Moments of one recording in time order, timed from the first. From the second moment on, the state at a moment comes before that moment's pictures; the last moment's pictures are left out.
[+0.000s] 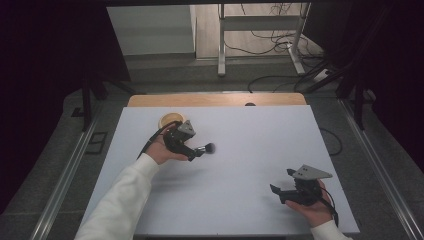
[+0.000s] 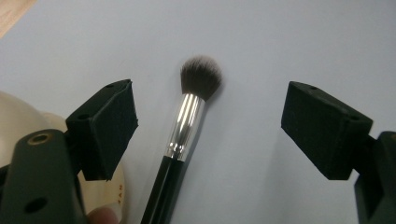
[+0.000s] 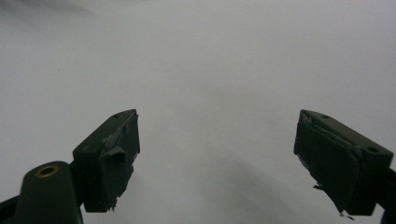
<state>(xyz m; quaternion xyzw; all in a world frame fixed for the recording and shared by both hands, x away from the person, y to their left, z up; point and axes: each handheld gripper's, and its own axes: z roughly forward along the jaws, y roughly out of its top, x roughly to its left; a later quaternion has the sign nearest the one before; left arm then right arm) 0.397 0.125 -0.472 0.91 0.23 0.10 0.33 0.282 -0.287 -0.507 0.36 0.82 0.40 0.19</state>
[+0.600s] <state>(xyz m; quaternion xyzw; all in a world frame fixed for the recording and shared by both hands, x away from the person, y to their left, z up) 0.412 0.115 -0.488 0.92 0.22 0.09 0.30 0.282 -0.286 -0.508 0.35 0.83 0.40 0.18</state>
